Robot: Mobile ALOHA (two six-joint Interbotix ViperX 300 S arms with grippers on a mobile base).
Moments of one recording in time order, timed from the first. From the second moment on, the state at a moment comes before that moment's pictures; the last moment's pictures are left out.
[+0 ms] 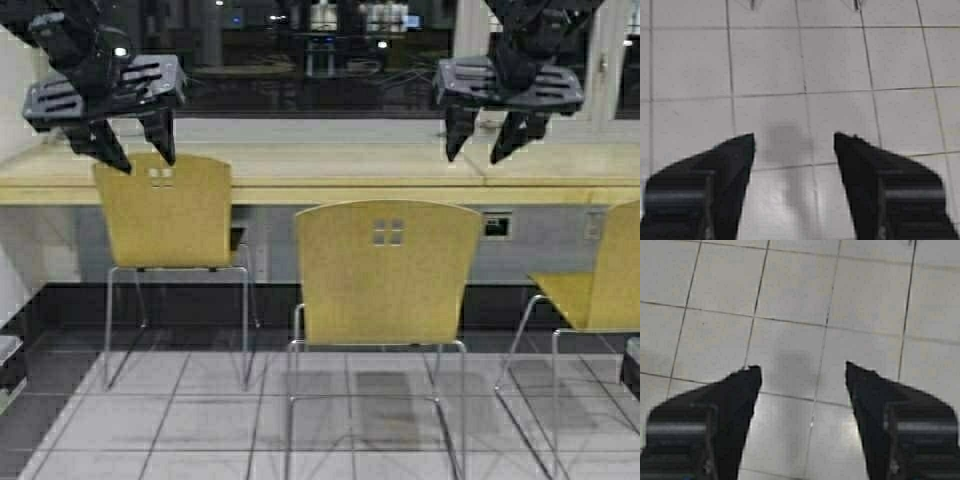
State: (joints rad) left arm -0.33 -0.17 0.92 -0.25 0.03 -0.04; right arm 0.27 0.02 0.69 0.09 0.16 0.08
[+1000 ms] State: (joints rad) left arm -0.45 0.16 0.78 -0.50 -0.21 -0.51; right arm 0.24 0.23 0.77 0.40 -0.14 0.65
